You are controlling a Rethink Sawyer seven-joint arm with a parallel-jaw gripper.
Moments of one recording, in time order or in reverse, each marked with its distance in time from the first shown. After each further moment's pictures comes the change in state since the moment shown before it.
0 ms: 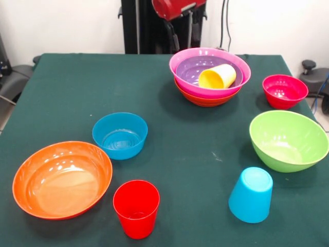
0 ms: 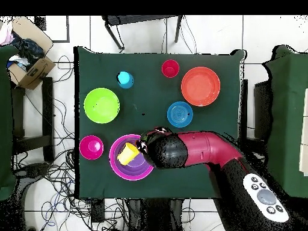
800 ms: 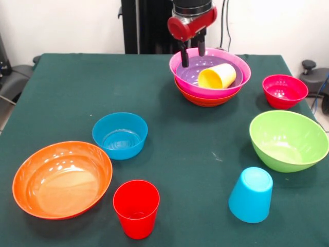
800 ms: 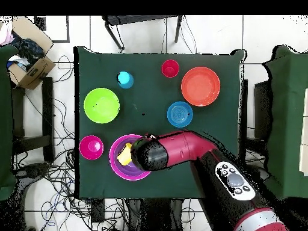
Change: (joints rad) arm 0.131 0.118 -0.102 -0.026 -0.163 -0.034 0.000
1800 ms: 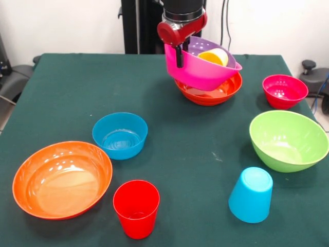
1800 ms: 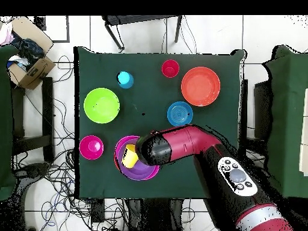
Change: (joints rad) arm 0.006 0.026 -0.013 -0.066 -0.063 0.079 0.000
